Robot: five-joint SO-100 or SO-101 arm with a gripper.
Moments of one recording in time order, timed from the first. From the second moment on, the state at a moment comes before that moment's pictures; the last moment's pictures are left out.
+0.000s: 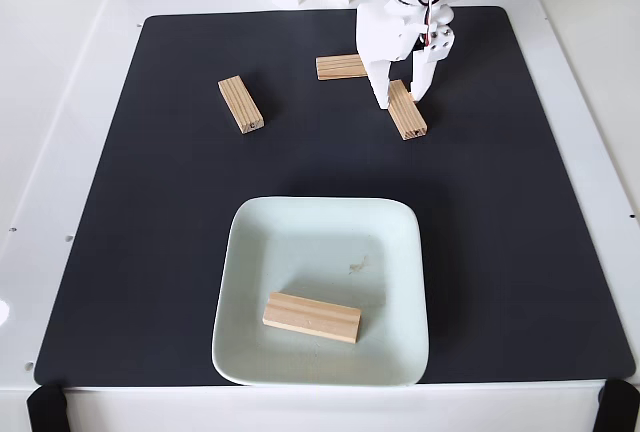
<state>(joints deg) -29.4 87.1 109.0 63.0 -78.9</state>
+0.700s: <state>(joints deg) -34.5 125.0 128.8 63.1 -62.2</state>
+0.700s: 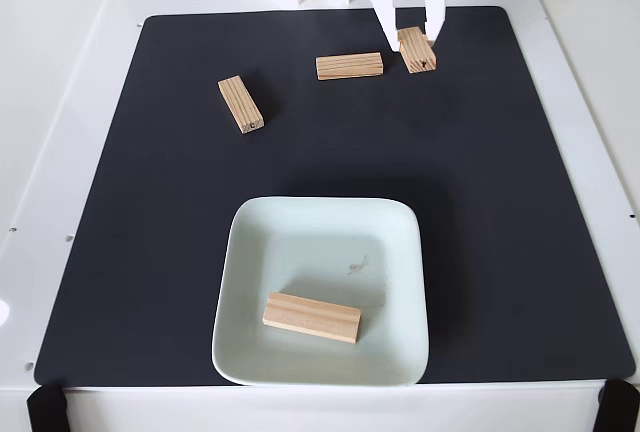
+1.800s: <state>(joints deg) -15.7 96.8 97.3 63.1 -10.2</state>
